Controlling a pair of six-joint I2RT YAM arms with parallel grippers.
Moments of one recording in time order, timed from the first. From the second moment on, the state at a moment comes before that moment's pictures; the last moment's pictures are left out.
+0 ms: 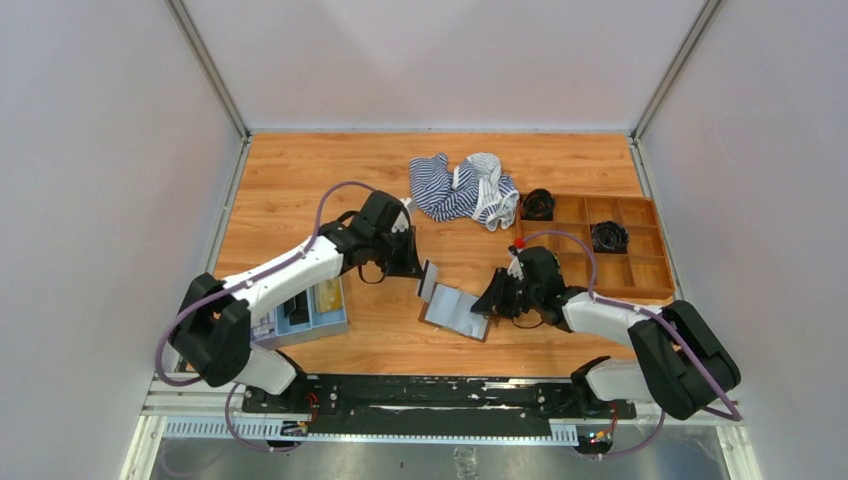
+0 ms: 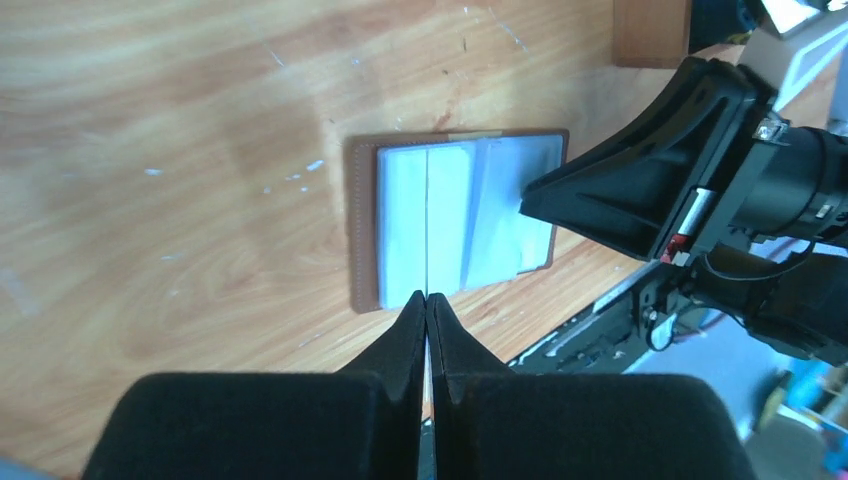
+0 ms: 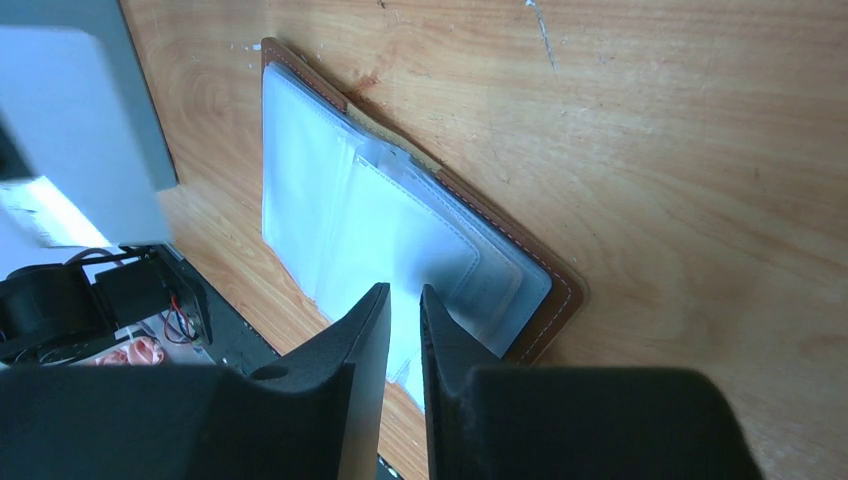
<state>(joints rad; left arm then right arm) -0.66 1.47 0.96 -0.39 0.32 -0.62 0.50 1.29 0.36 0.14 -0.42 0.77</state>
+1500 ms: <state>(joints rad) -0.27 1.68 1.11 -1.15 -1.02 -0.44 0.50 1.28 0.47 -0.10 -0.45 0.67</state>
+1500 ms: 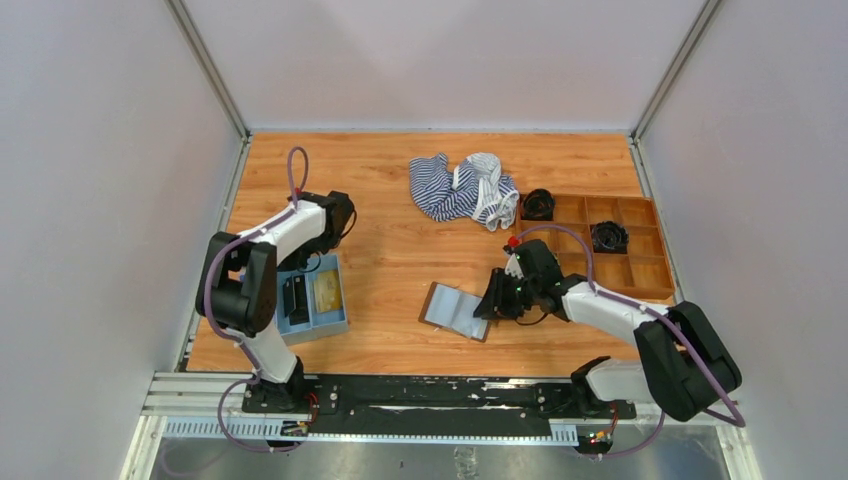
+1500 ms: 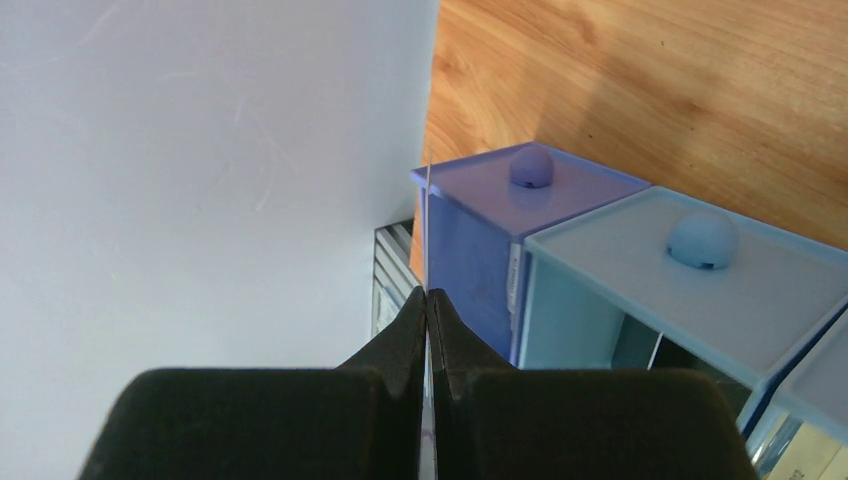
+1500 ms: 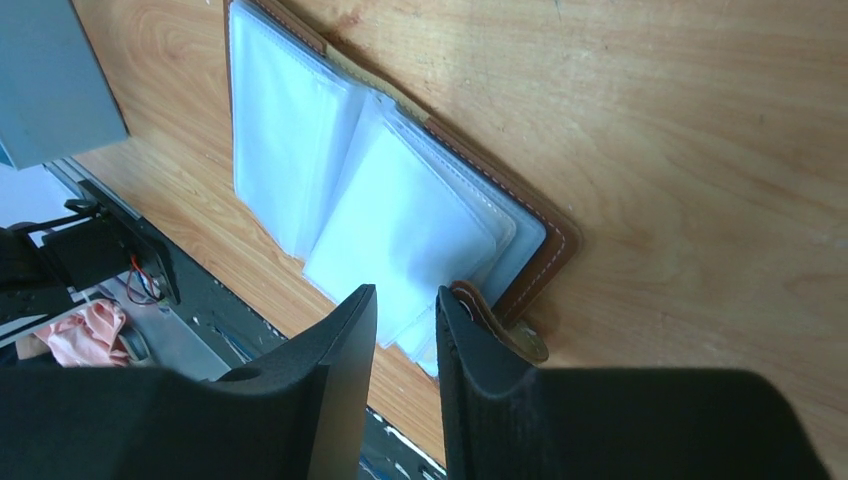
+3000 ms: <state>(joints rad) -0.22 1.72 1.04 -1.17 -0.89 -0.56 0.50 1.21 0.50 -0.28 -0.43 0.61</state>
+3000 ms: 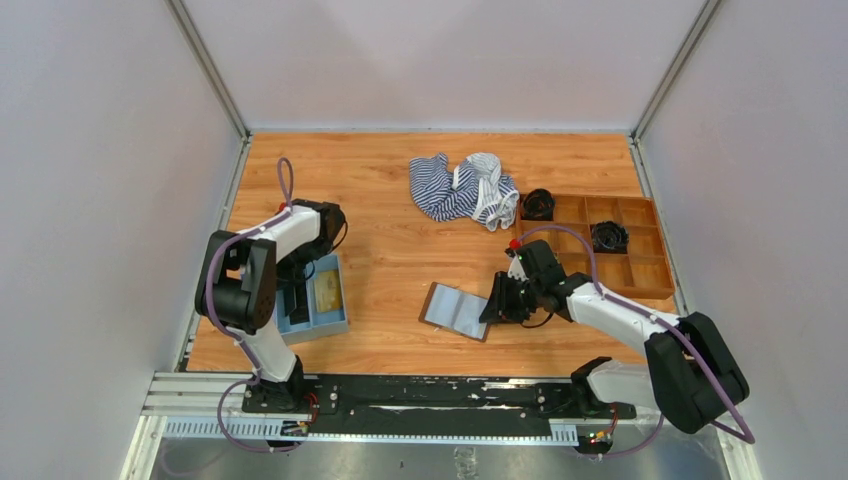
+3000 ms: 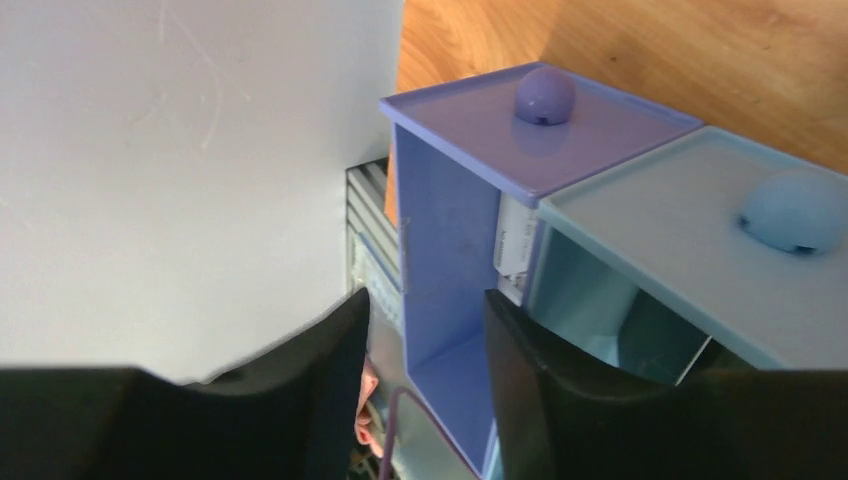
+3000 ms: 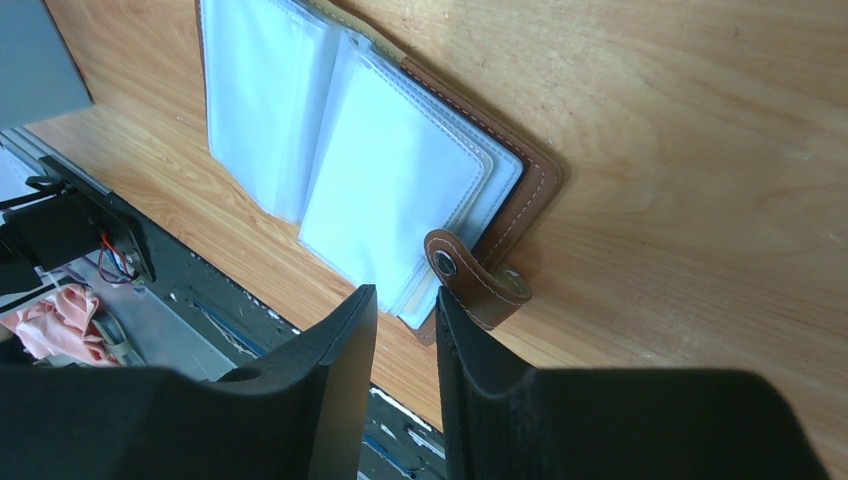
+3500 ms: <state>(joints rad) -0.21 1.67 1.06 -1.20 -0.89 -0.54 0.50 1.28 0.55 -0.28 -0.43 0.61</state>
